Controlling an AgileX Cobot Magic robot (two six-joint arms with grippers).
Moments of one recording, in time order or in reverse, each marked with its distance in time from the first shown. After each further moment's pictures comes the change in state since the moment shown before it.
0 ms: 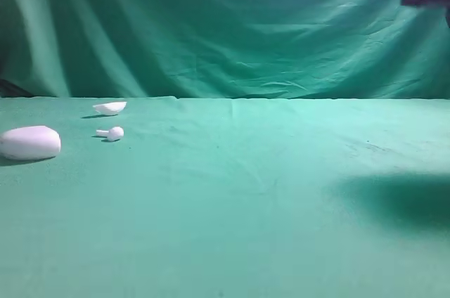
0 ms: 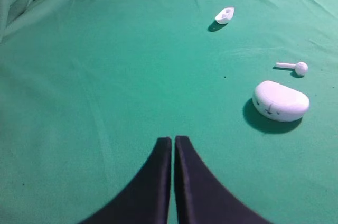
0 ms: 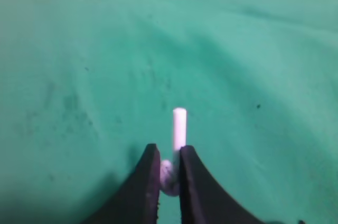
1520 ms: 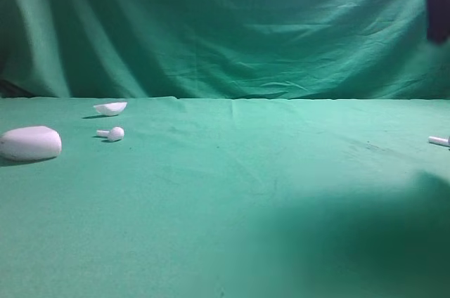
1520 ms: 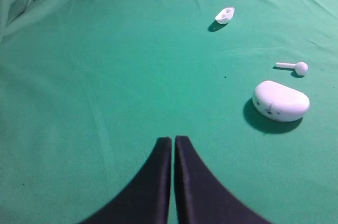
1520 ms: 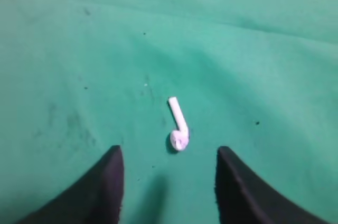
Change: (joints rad) left arm 0.000 0.000 0.000 0.000 0.000 0.000; right arm -0.091 -0.029 0.126 0.037 -0.074 -0.023
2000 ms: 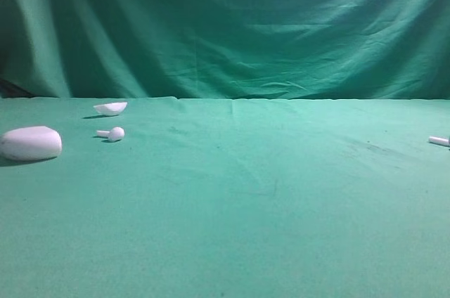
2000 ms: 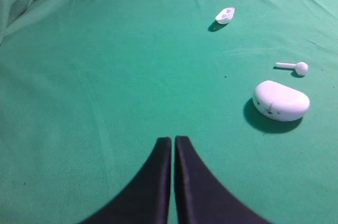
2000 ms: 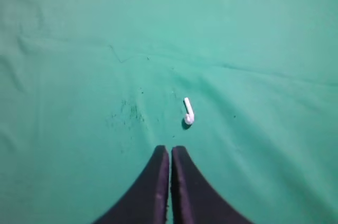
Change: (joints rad) left arm 0.000 0.000 0.000 0.000 0.000 0.000; right arm 0.000 -0.512 0.039 0.050 0.151 -0.031
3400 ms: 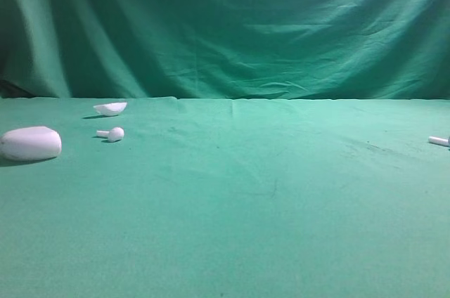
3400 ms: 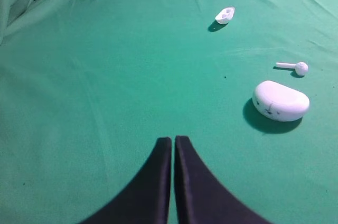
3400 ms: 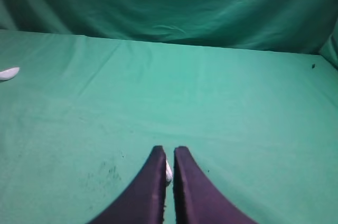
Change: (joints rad) left arm 0.000 0.000 0.000 0.000 0.000 0.000; right arm -0.046 -0.919 0.761 0.006 -0.516 -0.068
